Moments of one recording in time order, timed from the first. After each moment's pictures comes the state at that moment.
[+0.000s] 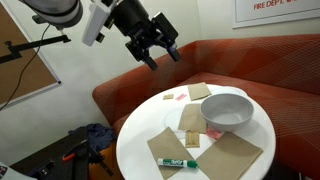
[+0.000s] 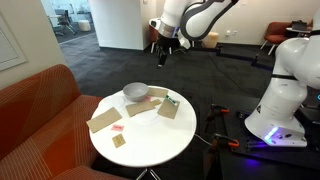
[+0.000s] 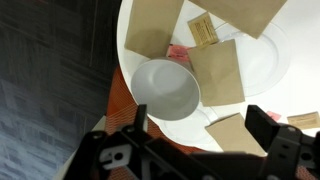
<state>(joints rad) -0.07 -0.11 -0.16 -2.47 -0.29 2.71 -0.34</state>
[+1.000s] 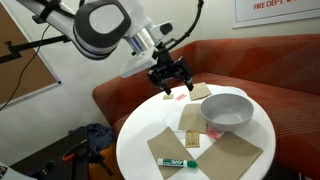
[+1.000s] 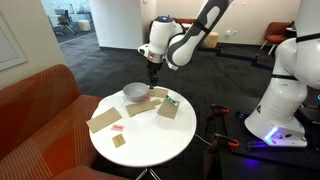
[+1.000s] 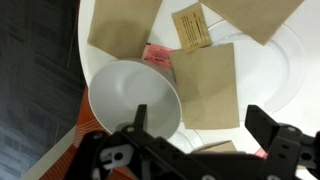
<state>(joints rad) -0.06 0.23 -0.12 -2.35 -0.35 2.86 -0.31</state>
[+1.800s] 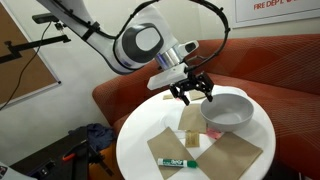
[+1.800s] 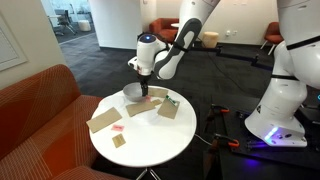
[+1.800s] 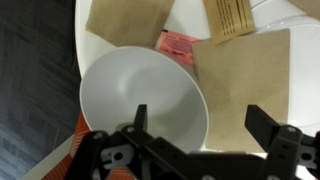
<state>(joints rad) -0.01 0.52 -0.17 -2.10 -0.44 2.86 -0.23</state>
